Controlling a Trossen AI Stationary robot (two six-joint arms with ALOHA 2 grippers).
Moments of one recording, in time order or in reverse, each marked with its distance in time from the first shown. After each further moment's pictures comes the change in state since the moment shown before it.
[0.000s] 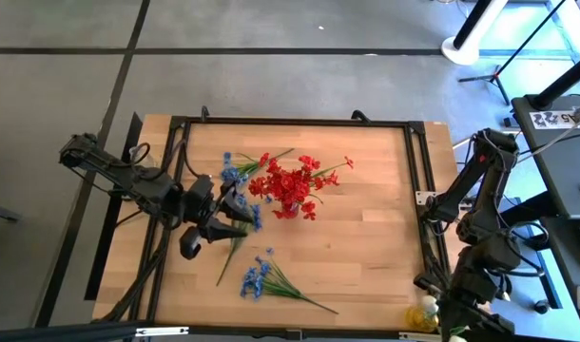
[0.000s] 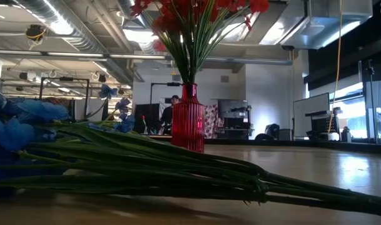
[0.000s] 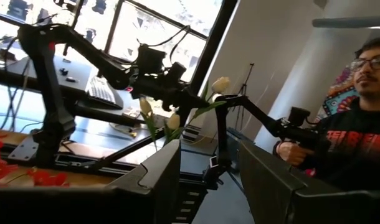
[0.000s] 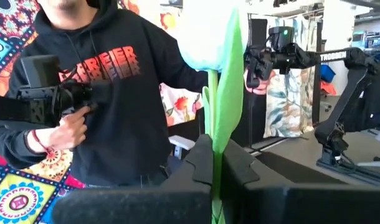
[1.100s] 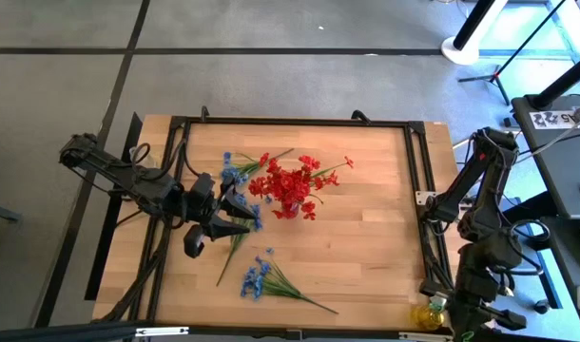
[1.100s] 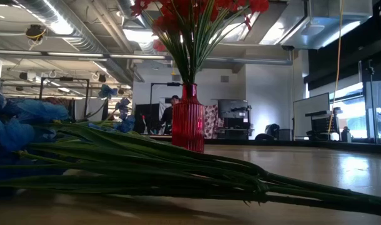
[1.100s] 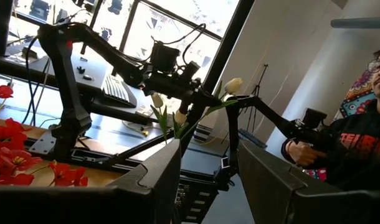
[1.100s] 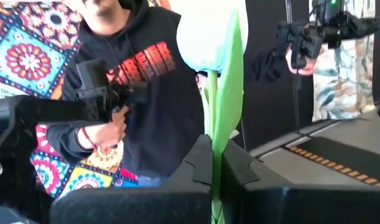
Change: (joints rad) left arm 0.000 0.000 0.000 -0.019 -0.053 -0.007; right arm 0.000 -0.028 0.001 -0.059 -0.157 0.149
